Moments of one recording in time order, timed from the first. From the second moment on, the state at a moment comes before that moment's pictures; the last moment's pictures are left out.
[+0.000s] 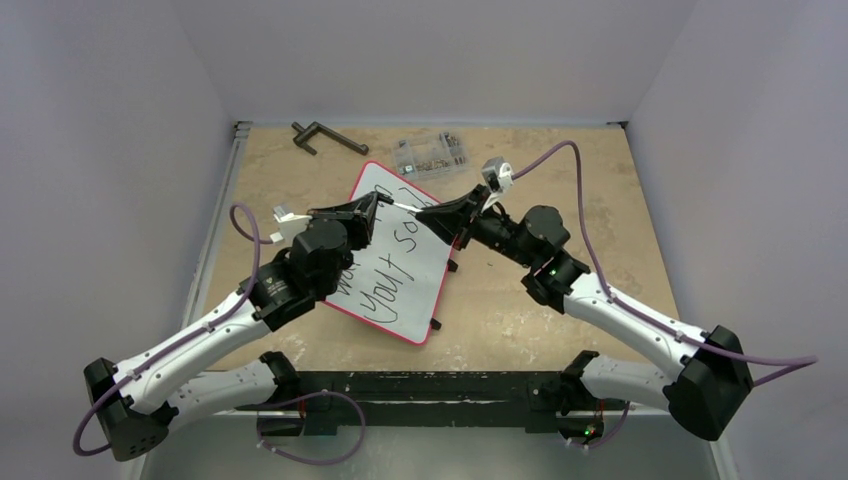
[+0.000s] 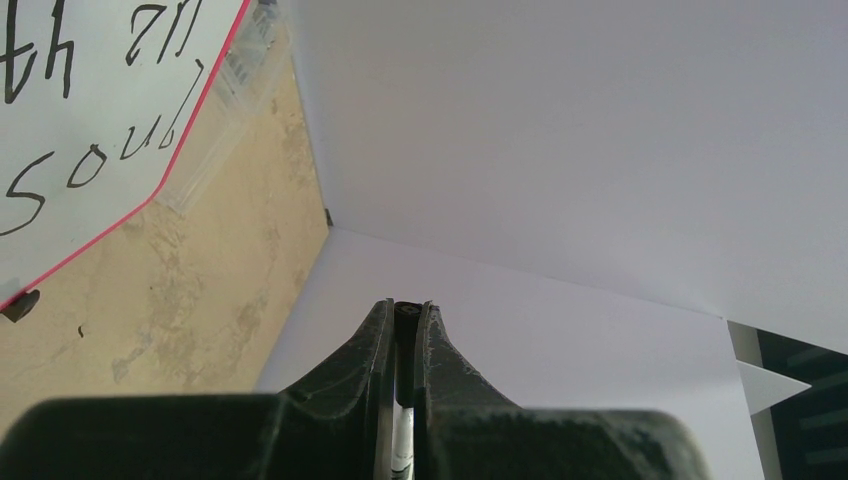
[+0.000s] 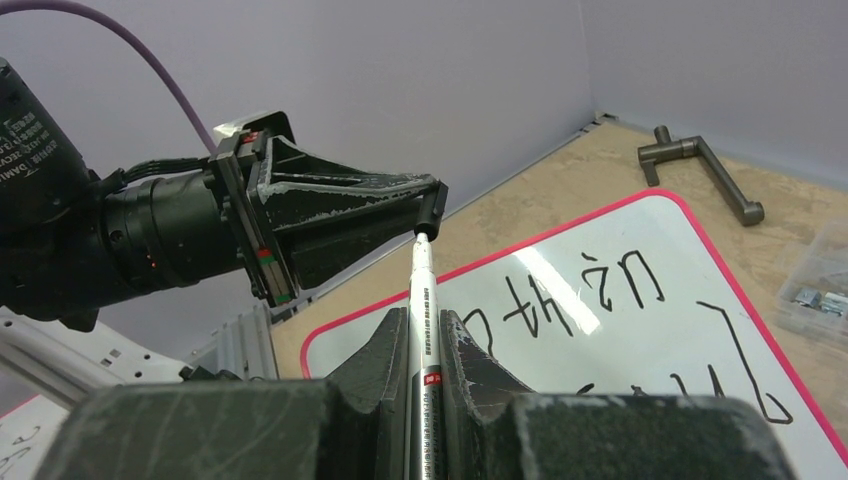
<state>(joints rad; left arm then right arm) -0.86 0.92 0.89 -0.26 -0.73 -1.87 0.74 1.12 0.78 0.52 -0.30 0.43</state>
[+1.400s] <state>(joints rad) -0.86 0.93 0.86 -0.12 -0.70 -1.77 0.77 1.23 0.90 0.47 -0.23 0.42</state>
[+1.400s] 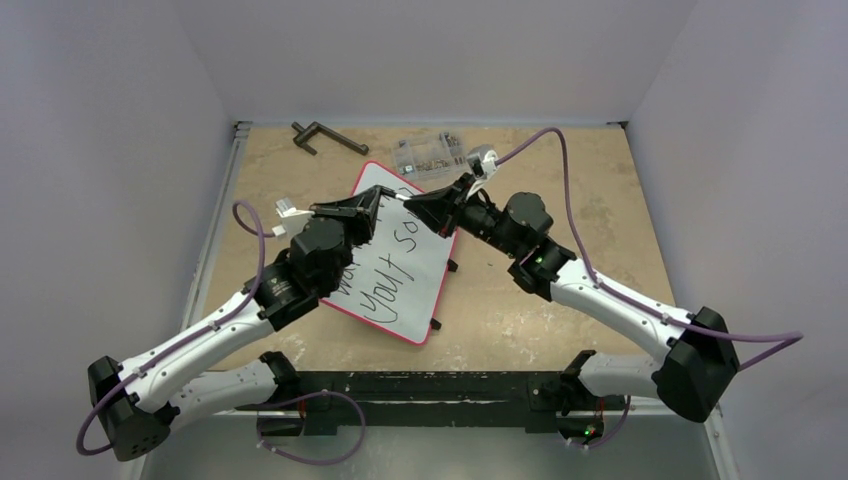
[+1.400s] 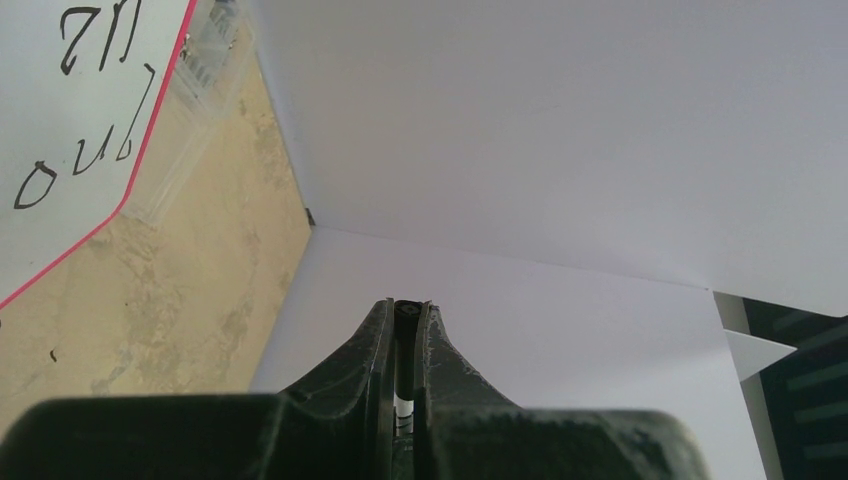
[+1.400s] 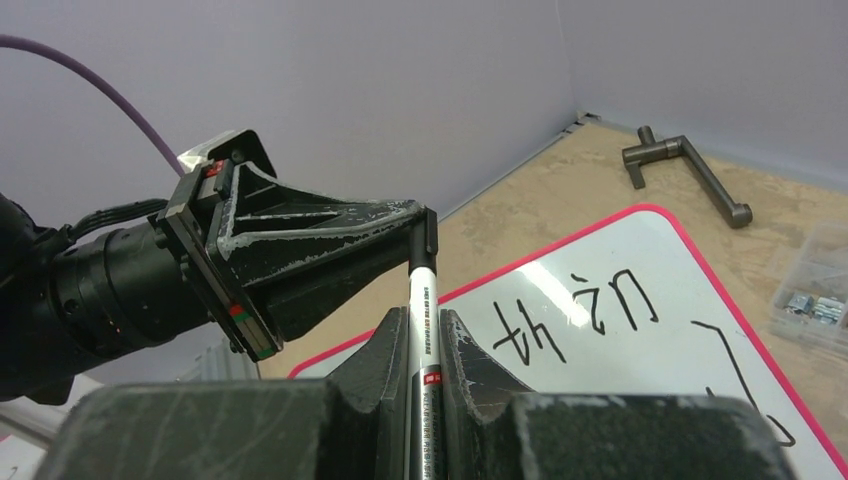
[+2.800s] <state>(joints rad) -0.80 0.97 0.72 0.55 -0.65 -1.36 0.77 1.32 1.04 0.53 -0.18 0.64</state>
